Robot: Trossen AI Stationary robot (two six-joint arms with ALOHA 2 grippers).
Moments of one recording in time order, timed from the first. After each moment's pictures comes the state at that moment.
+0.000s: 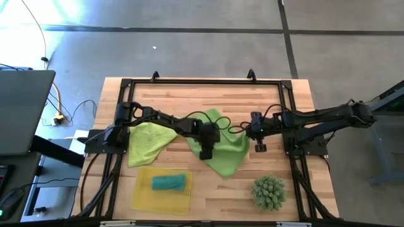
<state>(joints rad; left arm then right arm) 0.12 2.09 1.35 -0.27 0.10 -0.02 0.03 1.06 0.66 -0.62 0.11 -0.14</state>
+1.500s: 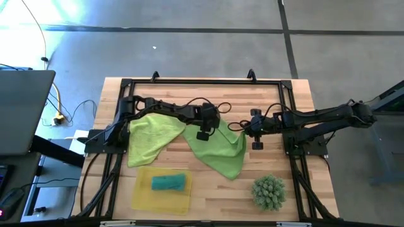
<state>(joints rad) 0.28 2.14 1.42 -0.38 -0.20 0.46 0.03 1.06 0.66 -0.55 0.20 -0.14</state>
